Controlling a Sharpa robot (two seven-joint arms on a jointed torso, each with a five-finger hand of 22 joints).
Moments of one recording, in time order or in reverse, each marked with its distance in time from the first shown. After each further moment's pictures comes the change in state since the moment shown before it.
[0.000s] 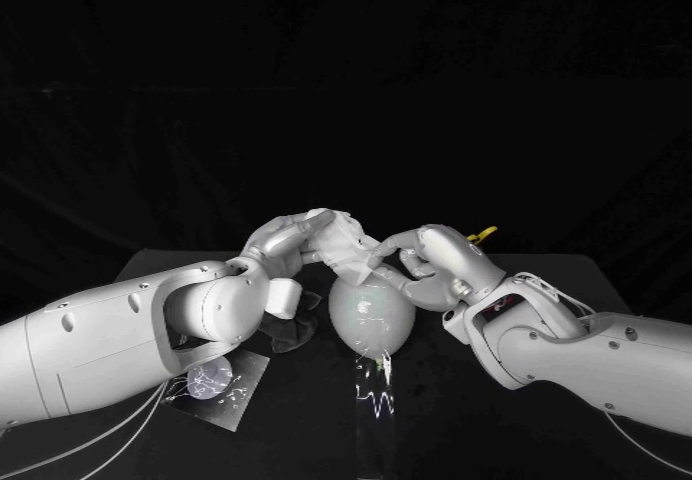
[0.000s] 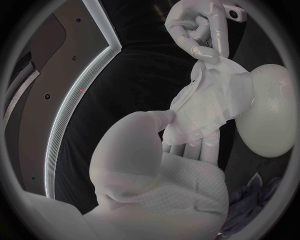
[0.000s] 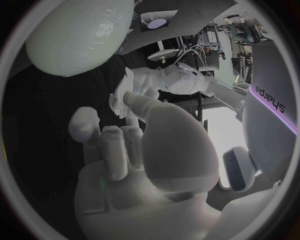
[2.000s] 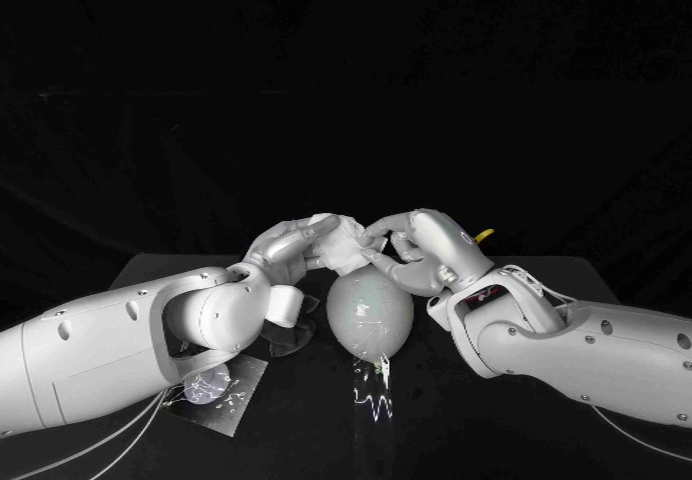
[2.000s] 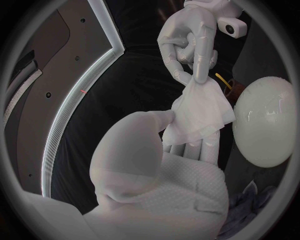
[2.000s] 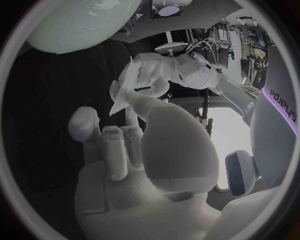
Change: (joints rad) left arm -0.001 0.002 -0.001 0.021 -0.001 0.029 0.001; left_hand 0.006 0.006 -0.006 0.005 0.001 -0.003 -0.003 -0.008 -0.001 -0.011 0.004 0.000 0.000 -0.012 0.001 -0.004 -0.002 -0.002 -0.004 0.004 0.000 -0.002; right arm 0.026 0.062 0.005 -0.020 -0.057 -0.105 -0.113; right_hand 0.005 -0.008 -0.051 0.042 -0.004 0.011 -0.001 -0.041 -0.019 0.000 0.000 -0.020 0.000 0.003 -0.004 -0.001 0.000 0.001 0.001 0.001 -0.003 -0.016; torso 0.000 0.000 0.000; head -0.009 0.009
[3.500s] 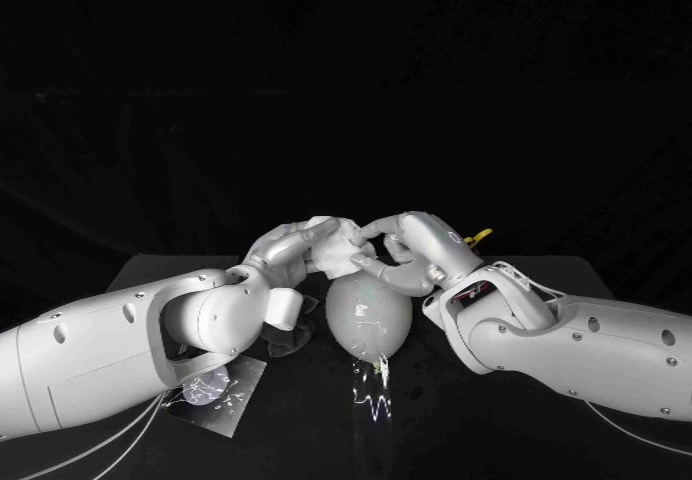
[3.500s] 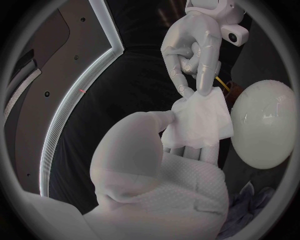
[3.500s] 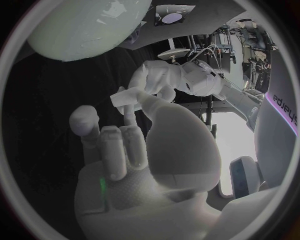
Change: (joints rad) left arm -0.001 -0.003 0.000 0.013 0.005 0.002 -0.014; left_hand 0.003 0.003 -0.003 0.003 0.000 0.000 0.000 -0.007 -0.003 -0.006 0.006 -0.005 -0.003 -0.001 0.004 0.001 -0.001 0.003 0.003 -0.003 0.001 -0.004; right arm 0.003 0.027 0.001 -0.029 -0.046 0.060 -0.073; right_hand -0.055 -0.042 -0.077 0.077 0.007 -0.044 0.024 -0.074 -0.057 -0.001 0.025 -0.011 0.000 -0.002 0.027 0.001 0.000 0.007 -0.037 0.017 -0.027 -0.031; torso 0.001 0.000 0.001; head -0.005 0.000
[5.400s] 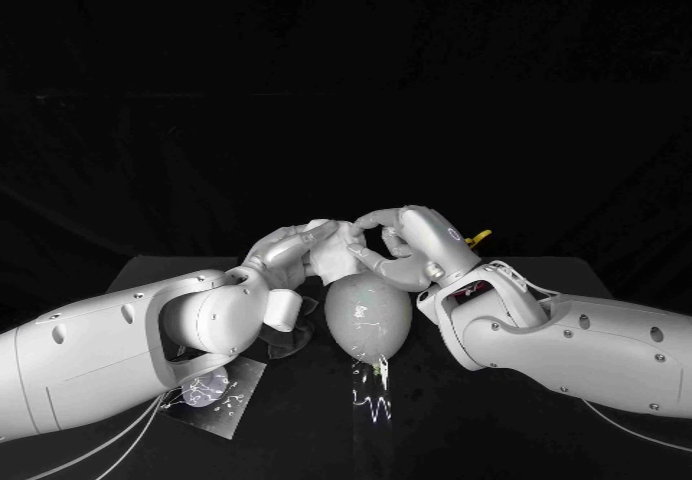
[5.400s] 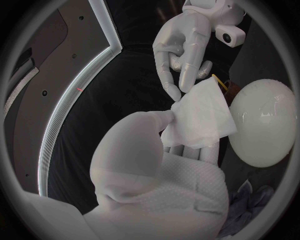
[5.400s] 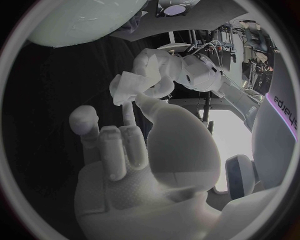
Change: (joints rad) left arm 0.000 -0.002 0.000 -0.001 0.011 -0.009 -0.024; left_hand 0.003 0.003 -0.018 0.029 0.000 0.016 0.002 -0.048 -0.030 0.012 -0.013 0.008 0.003 0.133 -0.036 0.085 0.036 0.003 0.107 -0.038 0.077 0.011; right arm 0.002 0.023 0.000 -0.021 0.014 -0.072 0.049; right_hand -0.037 0.005 0.048 -0.042 -0.001 -0.064 0.021 0.027 0.033 -0.001 0.016 -0.012 -0.001 0.002 0.013 -0.002 -0.001 0.002 -0.017 0.010 -0.004 -0.023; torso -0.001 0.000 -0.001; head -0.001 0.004
